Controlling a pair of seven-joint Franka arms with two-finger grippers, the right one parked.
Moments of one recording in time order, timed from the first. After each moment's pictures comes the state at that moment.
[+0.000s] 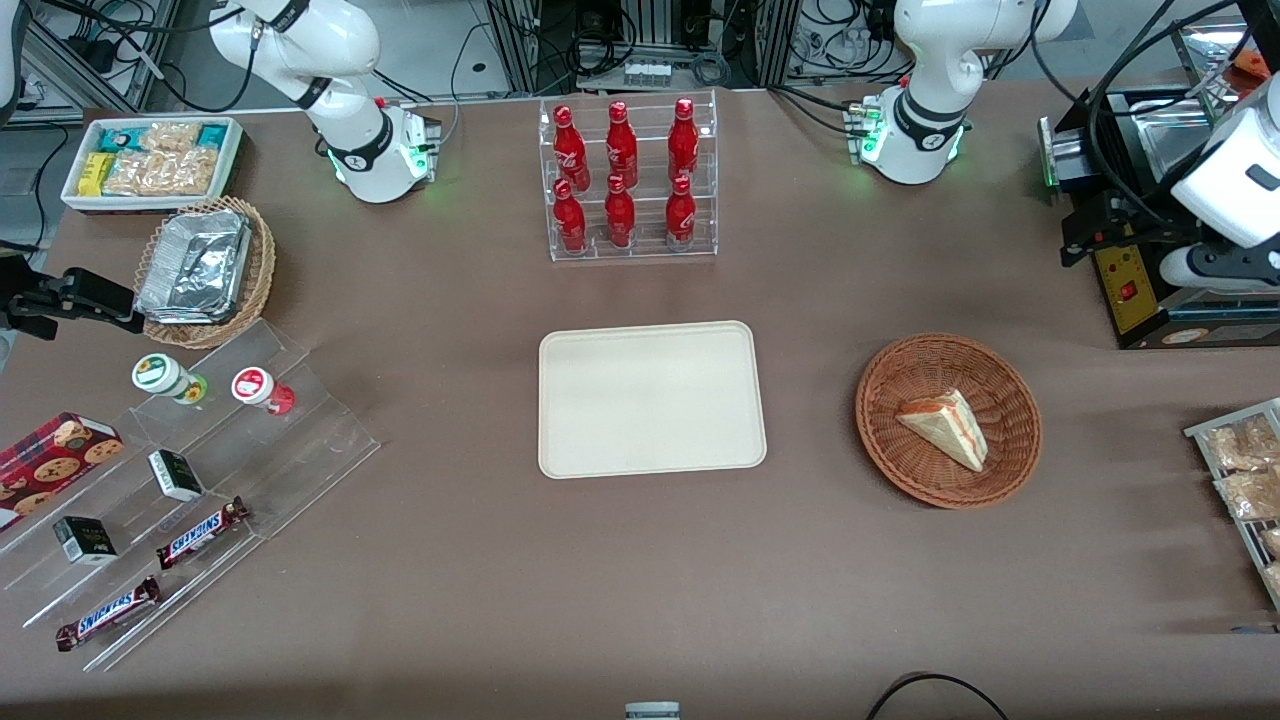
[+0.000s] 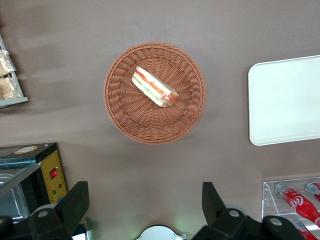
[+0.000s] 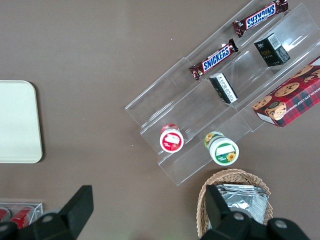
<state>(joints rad) -0.02 0.01 -0.06 -1.48 0.01 1.41 0.00</state>
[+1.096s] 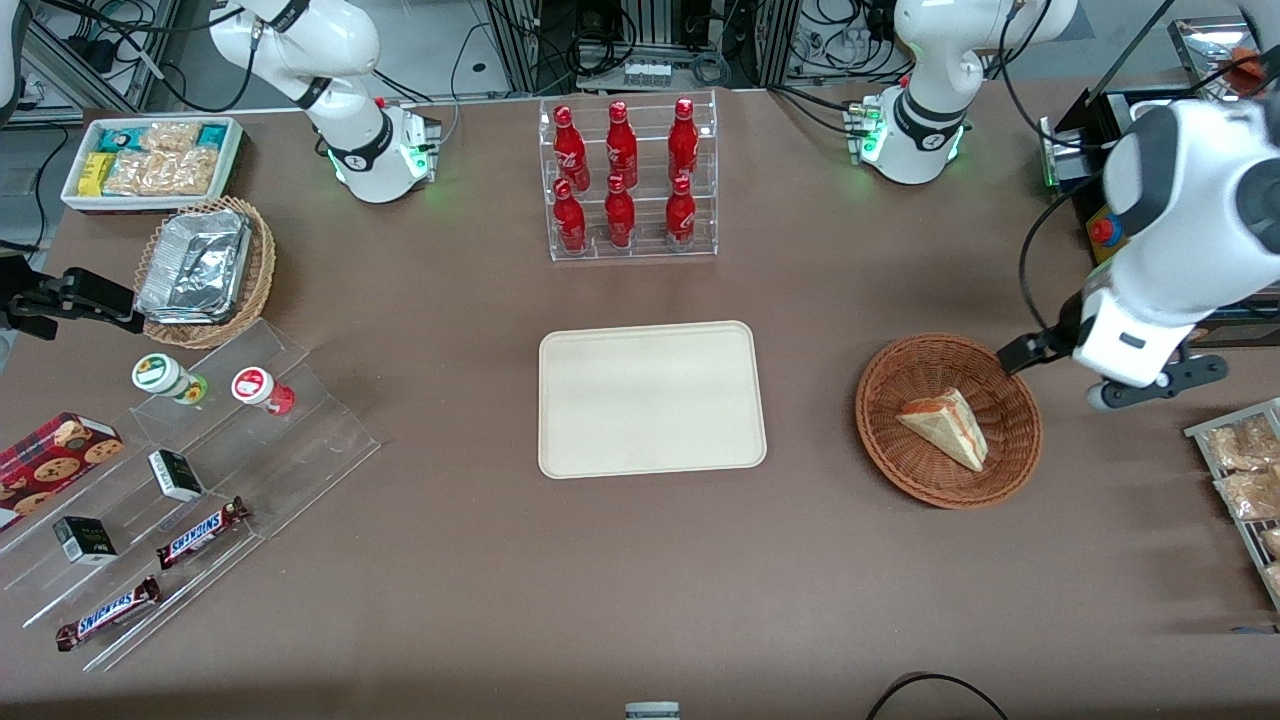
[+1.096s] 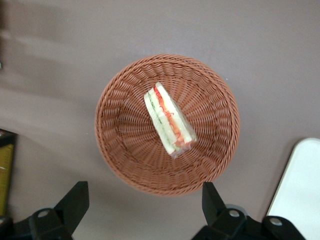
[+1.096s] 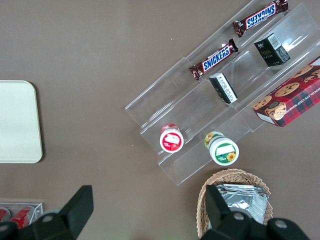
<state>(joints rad) -0.02 0.06 -0.06 -1.93 0.05 1.95 -0.45</state>
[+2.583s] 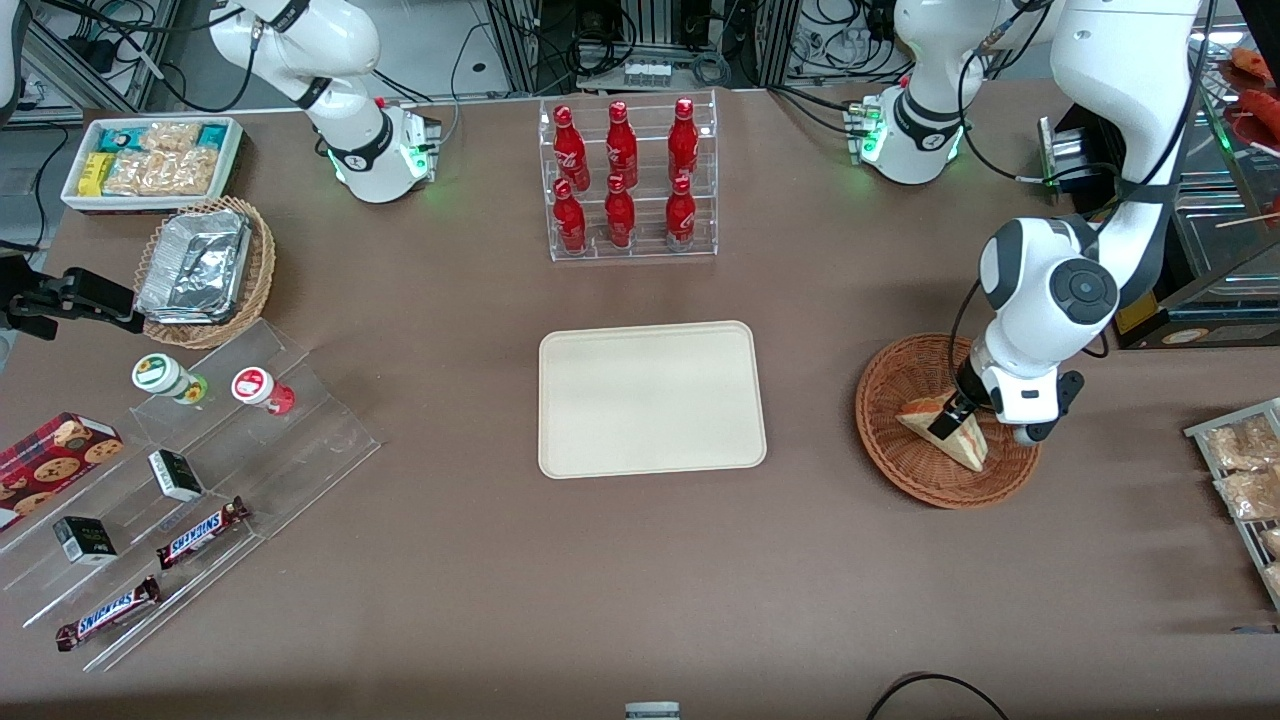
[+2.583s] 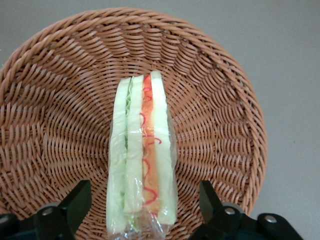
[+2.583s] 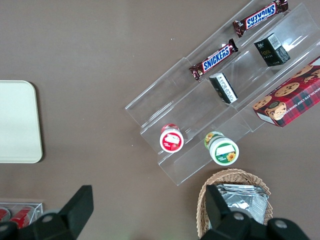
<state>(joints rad) -0.04 0.25 -0.07 -2.23 0.02 2.55 -0.94</state>
